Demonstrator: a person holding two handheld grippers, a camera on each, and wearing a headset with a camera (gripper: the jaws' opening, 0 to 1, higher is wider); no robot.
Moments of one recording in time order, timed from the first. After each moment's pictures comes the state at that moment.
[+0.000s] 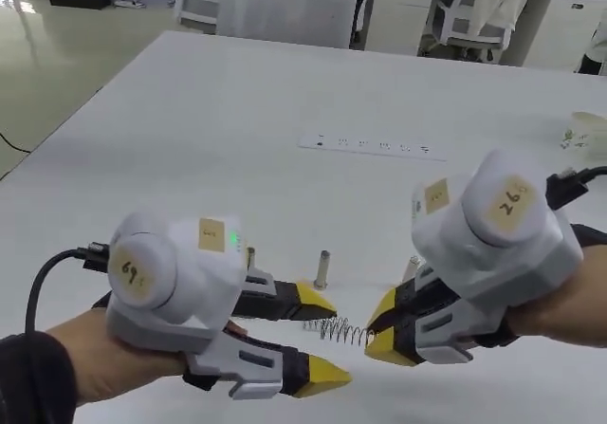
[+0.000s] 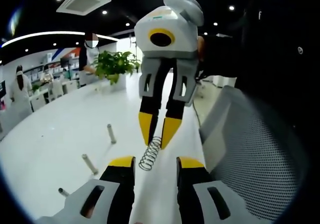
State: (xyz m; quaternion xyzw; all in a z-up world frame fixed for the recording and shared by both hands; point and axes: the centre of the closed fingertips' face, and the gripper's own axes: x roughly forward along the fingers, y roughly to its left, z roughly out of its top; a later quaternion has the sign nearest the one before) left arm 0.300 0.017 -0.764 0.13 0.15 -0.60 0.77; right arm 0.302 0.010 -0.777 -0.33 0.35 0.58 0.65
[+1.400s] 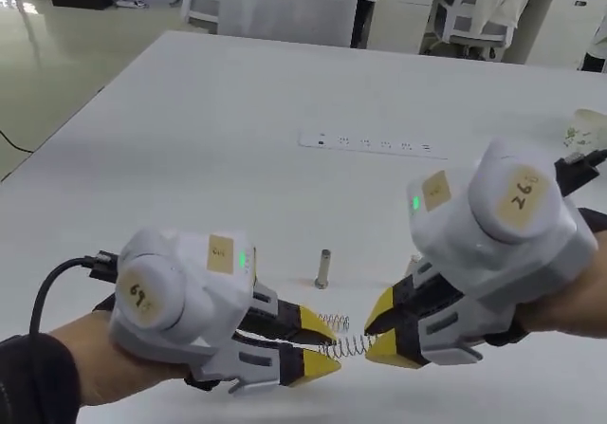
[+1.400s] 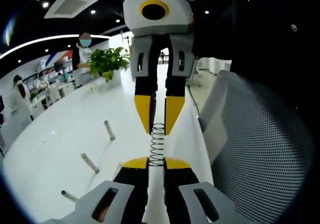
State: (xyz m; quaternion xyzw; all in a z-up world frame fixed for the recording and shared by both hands) left arm 0.297 0.020 -0.776 0.19 0.15 -0.61 0.76; right arm 0.291 0.017 -0.760 -0.36 0.33 0.61 0.63
